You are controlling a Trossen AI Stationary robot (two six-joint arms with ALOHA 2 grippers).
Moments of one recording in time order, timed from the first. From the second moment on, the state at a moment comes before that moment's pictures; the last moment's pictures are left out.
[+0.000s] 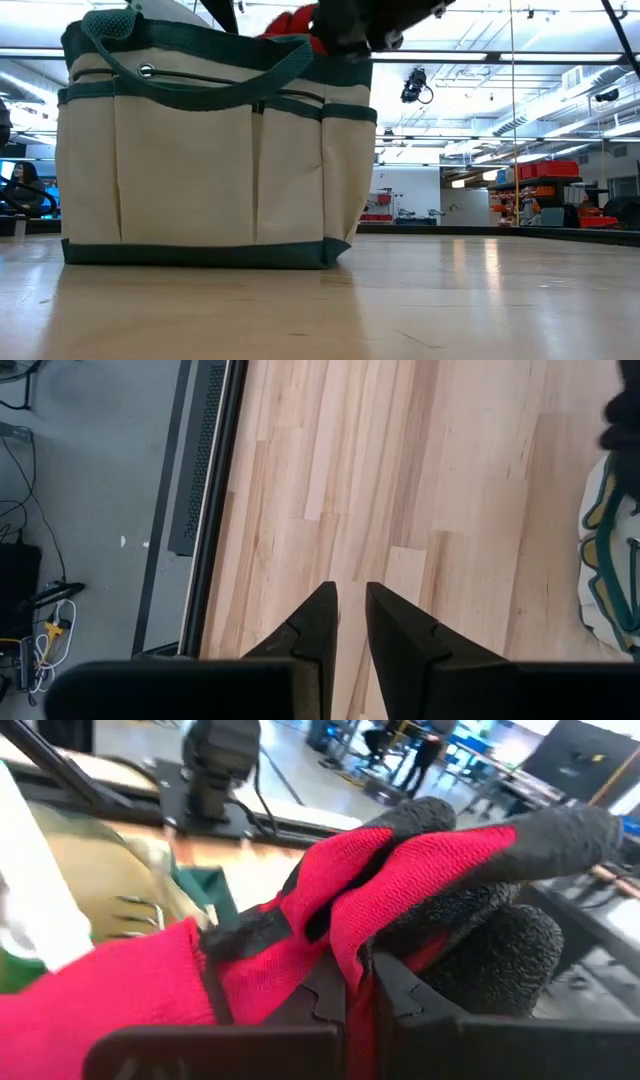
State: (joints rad) left arm 0.04 1.47 1.73 -1.36 -0.40 0.03; right arm 0.39 1.83 1.15 0.30 0.86 -0.10
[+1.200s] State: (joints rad) left arm 0.04 1.47 1.73 -1.36 -0.40 0.03; right arm 0.47 1.85 1.15 0.43 0.92 -0.18
